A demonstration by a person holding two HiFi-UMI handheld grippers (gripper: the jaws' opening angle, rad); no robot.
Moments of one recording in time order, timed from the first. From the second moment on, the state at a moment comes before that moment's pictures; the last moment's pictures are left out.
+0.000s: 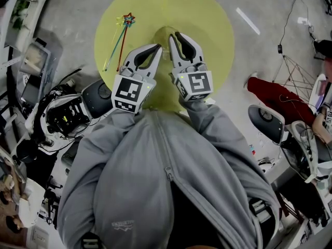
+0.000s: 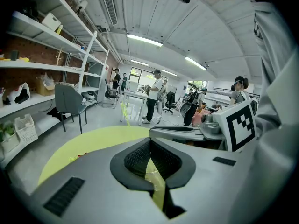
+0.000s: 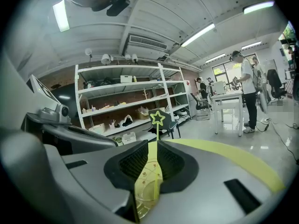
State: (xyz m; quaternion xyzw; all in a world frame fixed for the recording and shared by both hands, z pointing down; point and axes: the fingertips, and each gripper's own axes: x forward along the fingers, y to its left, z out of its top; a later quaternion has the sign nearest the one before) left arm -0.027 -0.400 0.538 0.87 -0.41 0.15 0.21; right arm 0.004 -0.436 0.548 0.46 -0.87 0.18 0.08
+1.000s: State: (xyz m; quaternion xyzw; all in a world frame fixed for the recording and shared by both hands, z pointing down) left arm -0.013 -0.301 0.432 0.87 -0.46 0.08 0.14; right arm 0.063 -0.322 0.428 0.51 -0.85 0.13 0.05
